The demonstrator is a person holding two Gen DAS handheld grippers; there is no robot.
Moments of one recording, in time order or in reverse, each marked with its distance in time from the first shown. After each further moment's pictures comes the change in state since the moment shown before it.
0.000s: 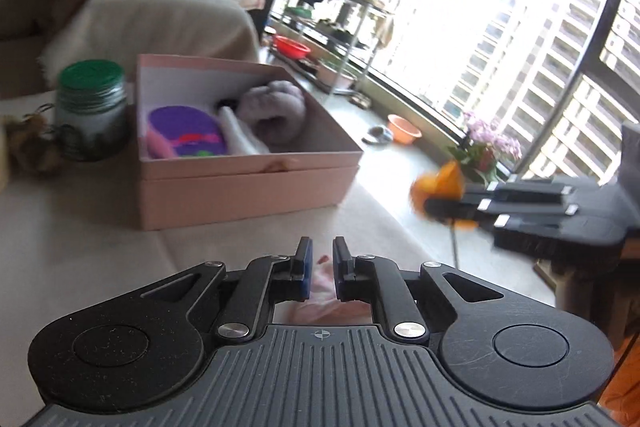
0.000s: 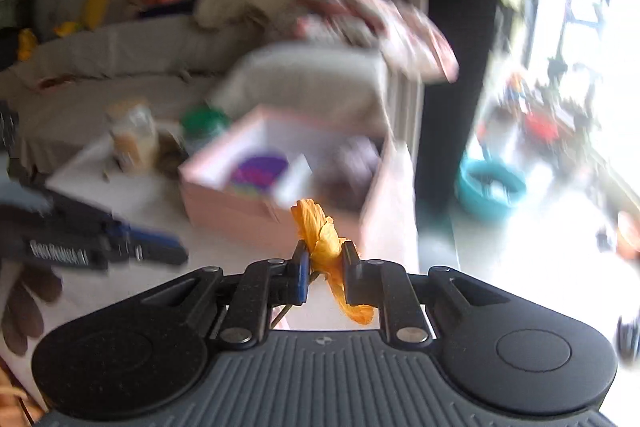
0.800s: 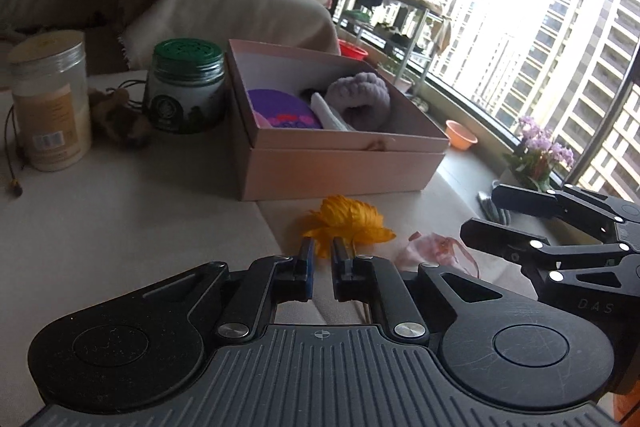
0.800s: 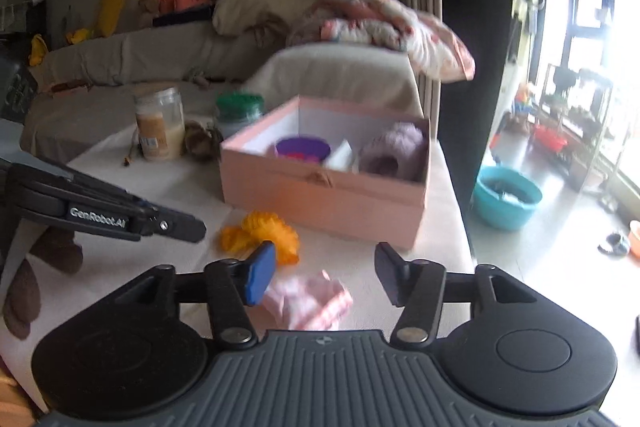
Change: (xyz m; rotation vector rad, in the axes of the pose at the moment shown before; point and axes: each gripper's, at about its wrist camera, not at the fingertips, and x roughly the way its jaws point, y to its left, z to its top) left arm -0.031 0.046 -0.031 -0.086 -0.019 0.180; right arm -0.010 0.064 -0.027 -0.069 -0.154 0.059
